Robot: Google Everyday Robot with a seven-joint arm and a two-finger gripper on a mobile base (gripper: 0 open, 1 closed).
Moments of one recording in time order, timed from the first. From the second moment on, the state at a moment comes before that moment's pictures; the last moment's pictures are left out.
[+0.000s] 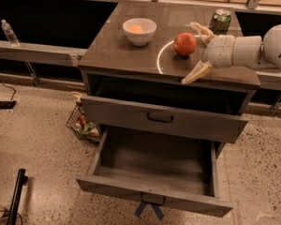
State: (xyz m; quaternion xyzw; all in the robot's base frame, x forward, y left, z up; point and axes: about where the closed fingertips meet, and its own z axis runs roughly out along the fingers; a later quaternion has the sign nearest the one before) arm 0.707 -0.164 0.872 -0.63 0.49 0.10 0.59
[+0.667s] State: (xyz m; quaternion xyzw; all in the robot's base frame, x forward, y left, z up) arm 0.701 -0.170 0.879 -0.62 0.49 0.09 0.61
